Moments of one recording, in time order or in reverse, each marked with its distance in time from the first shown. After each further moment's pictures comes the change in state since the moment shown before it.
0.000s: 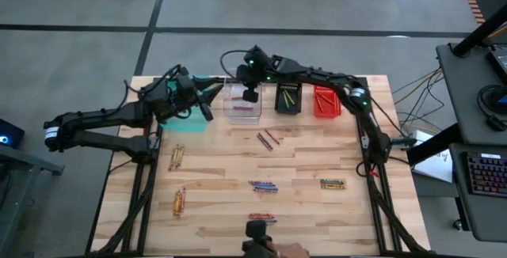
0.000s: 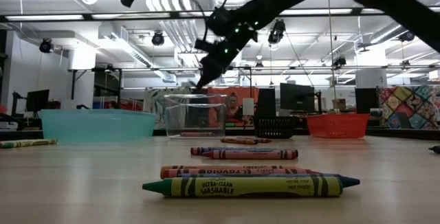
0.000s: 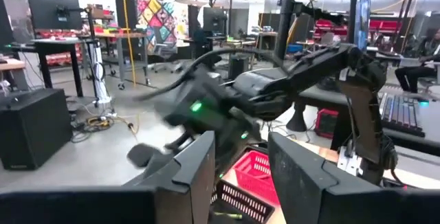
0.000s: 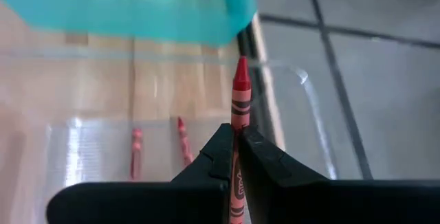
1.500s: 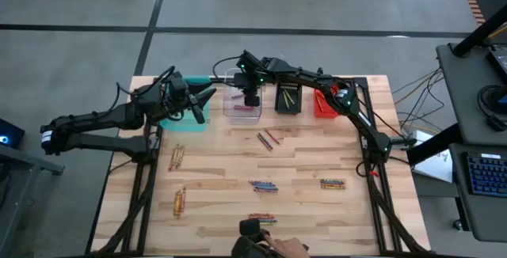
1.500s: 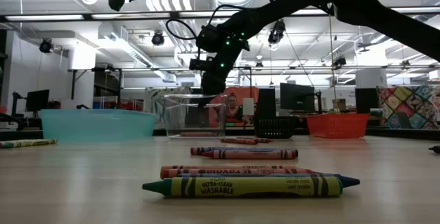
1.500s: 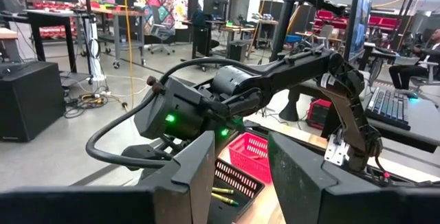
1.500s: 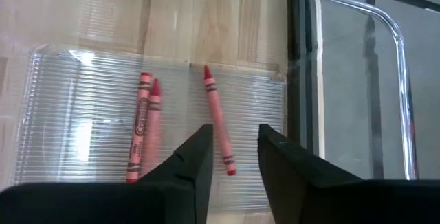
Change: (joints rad) left arm -0.005 -0.109 -0.033 -0.140 0.002 -0.089; right arm 0.000 0.179 0.229 -0.257 0.010 -0.110
